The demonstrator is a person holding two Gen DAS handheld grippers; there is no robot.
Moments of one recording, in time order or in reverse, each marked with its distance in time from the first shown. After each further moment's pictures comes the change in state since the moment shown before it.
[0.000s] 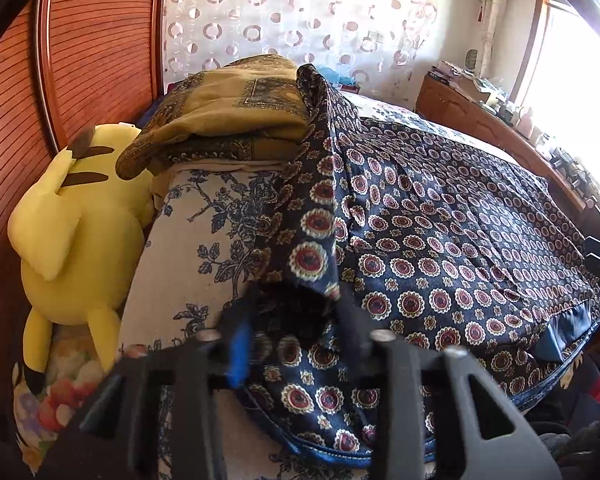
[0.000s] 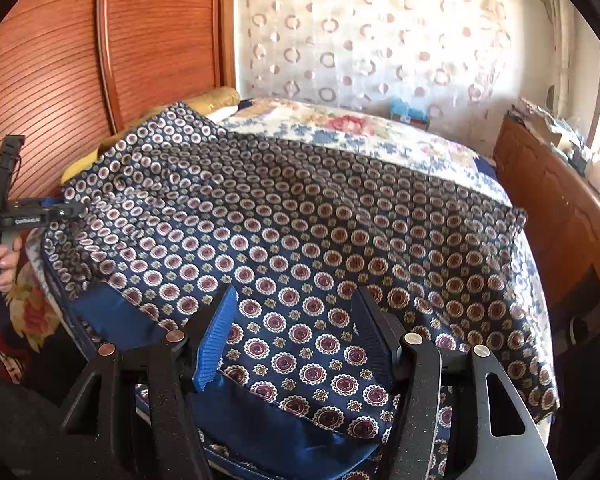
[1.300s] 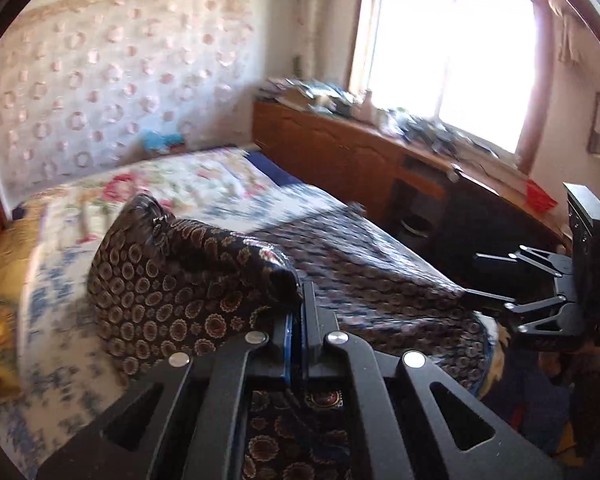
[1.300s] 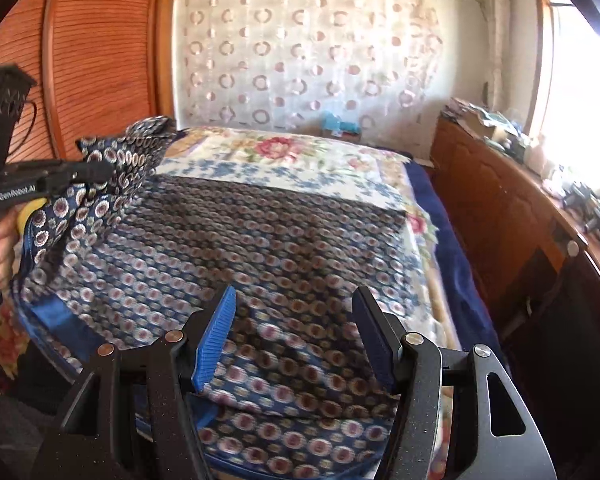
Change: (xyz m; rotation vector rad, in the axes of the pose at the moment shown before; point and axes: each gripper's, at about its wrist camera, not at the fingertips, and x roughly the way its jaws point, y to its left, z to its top) left arm -0.007 -0.273 0.104 0.416 -0.086 -0.438; right arm -0.067 -0.094 -0.019 0.129 -0.063 -0.202
